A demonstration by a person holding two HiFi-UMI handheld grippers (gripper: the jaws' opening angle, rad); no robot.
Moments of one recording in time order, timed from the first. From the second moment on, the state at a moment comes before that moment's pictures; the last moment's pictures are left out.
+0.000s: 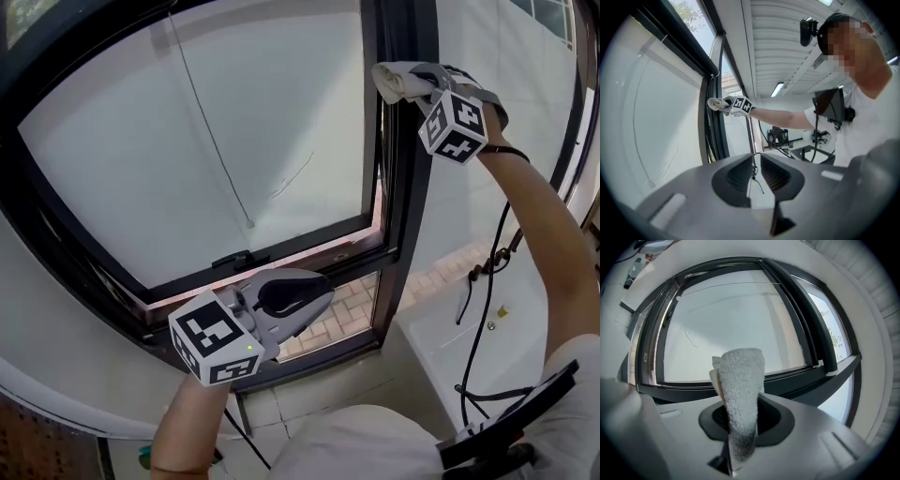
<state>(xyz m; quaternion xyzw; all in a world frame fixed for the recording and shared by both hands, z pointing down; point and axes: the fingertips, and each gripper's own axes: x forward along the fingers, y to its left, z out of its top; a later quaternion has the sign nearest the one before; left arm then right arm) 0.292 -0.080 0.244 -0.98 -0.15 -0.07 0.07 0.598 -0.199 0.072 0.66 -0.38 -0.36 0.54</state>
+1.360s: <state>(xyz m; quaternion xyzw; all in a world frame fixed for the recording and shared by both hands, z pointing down) 0.224 -0.112 0.303 -0.99 -0.05 -0.10 0.07 0.612 -0.192 0.549 0.69 -0.49 -0.08 0.53</state>
